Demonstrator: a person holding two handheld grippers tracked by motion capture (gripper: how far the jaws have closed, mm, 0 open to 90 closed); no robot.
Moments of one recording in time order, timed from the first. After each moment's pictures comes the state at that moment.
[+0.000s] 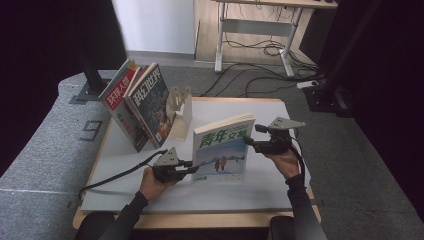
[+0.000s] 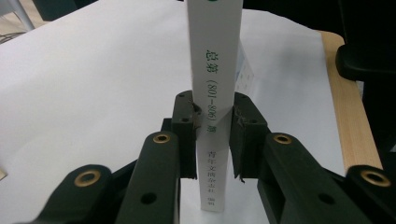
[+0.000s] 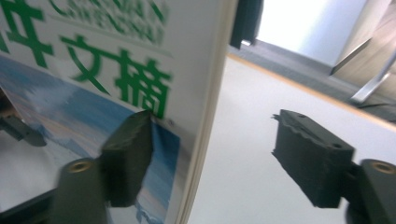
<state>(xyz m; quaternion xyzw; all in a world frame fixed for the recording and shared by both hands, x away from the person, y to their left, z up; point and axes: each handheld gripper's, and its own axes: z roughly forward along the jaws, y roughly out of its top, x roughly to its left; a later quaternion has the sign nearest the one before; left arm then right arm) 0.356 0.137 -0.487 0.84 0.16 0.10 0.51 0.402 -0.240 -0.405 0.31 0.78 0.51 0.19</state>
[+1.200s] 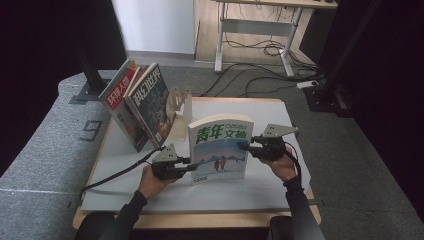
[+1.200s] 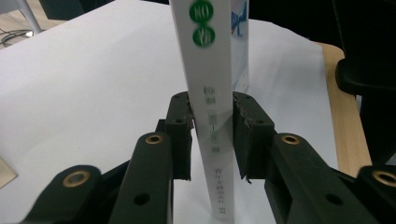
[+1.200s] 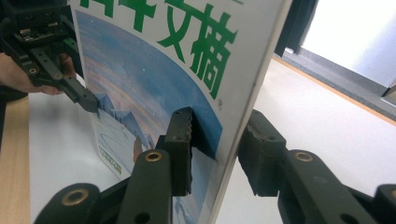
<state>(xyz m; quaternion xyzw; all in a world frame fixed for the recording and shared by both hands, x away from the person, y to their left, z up) 0.359 0.138 -0.475 0.83 0.17 0.10 0.52 0.392 -0.226 -0.415 0.22 0.81 0.53 0.15</state>
